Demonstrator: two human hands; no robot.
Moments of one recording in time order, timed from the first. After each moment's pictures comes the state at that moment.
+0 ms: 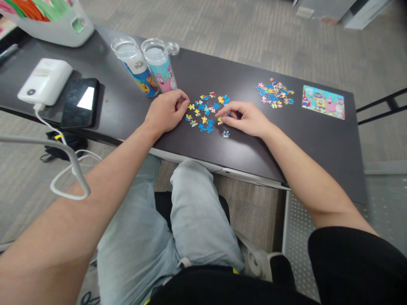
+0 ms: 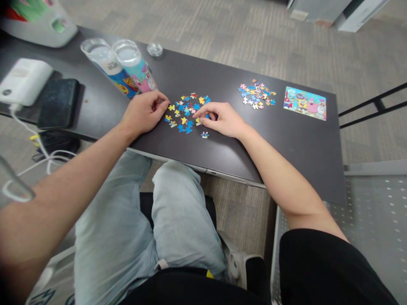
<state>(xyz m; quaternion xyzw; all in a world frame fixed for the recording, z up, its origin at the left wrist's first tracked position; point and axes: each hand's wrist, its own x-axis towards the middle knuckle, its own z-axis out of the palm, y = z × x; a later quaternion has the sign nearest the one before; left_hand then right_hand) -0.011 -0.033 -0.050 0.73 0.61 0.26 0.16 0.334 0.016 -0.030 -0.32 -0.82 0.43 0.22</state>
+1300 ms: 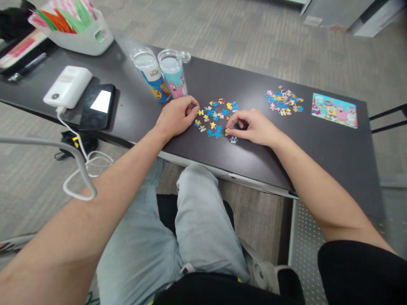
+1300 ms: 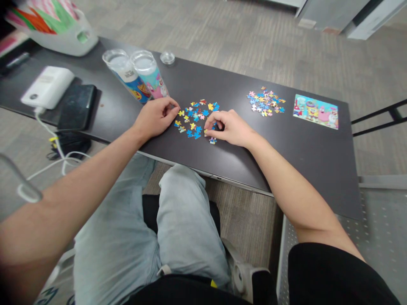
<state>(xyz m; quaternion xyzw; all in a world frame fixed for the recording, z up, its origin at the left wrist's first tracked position) -0.004 -0.036 -0.053 0.74 0.60 0.27 0.12 0.335 0.021 -0.027 -0.29 -0.86 0.39 0.17</state>
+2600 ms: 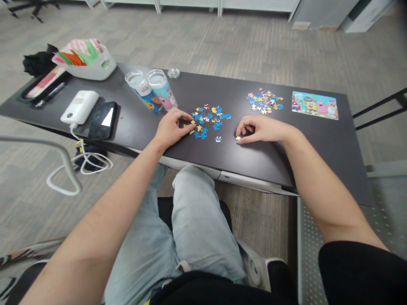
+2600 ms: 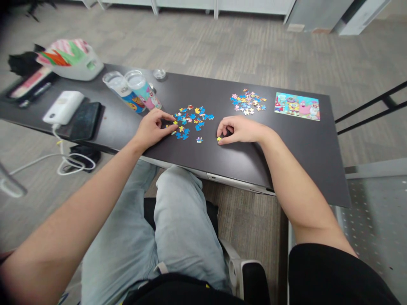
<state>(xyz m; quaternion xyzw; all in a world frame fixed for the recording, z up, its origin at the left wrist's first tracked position) 0.018 -0.061 -0.041 0.71 0.62 0.30 0.17 0.413 0.036 -0.022 -0.28 -0.84 0.46 0.11</state>
